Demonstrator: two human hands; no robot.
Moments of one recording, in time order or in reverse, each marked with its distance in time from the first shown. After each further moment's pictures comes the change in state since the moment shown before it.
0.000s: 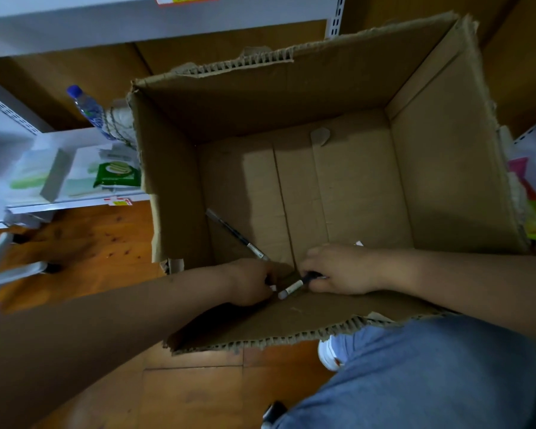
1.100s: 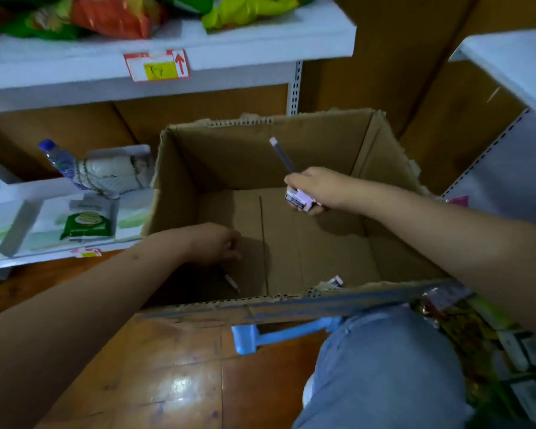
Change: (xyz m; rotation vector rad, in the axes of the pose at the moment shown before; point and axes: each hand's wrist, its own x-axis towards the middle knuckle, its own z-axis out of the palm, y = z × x) left_hand 0.017 -0.014 -0.118 0.246 0.223 0.058; right_hand -0.015 0.030 -0.149 0.779 0.502 0.243
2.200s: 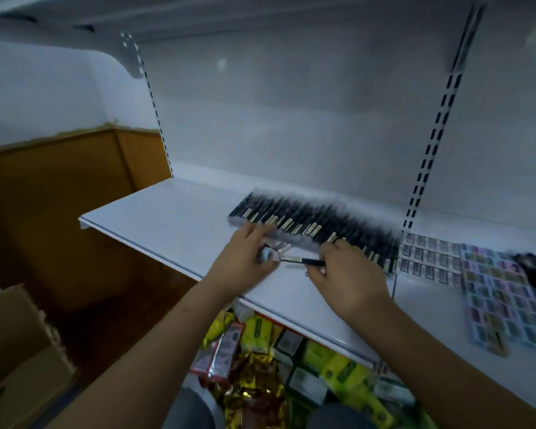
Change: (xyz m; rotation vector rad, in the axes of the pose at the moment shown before) left_hand -0.004 0.532 -0.034 -0.098 0.732 1.169; right_hand -0.487 0.184 -0.077 -0.602 1.298 0.685
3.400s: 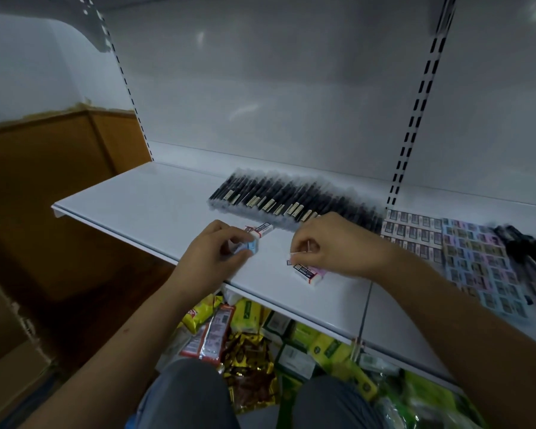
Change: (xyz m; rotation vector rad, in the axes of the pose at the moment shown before) left_hand -0.035 0.010 -0.015 -0.231 0.030 -0.078; right_hand 0.025 0.036 -0.020 0.238 -0.244 -0.480
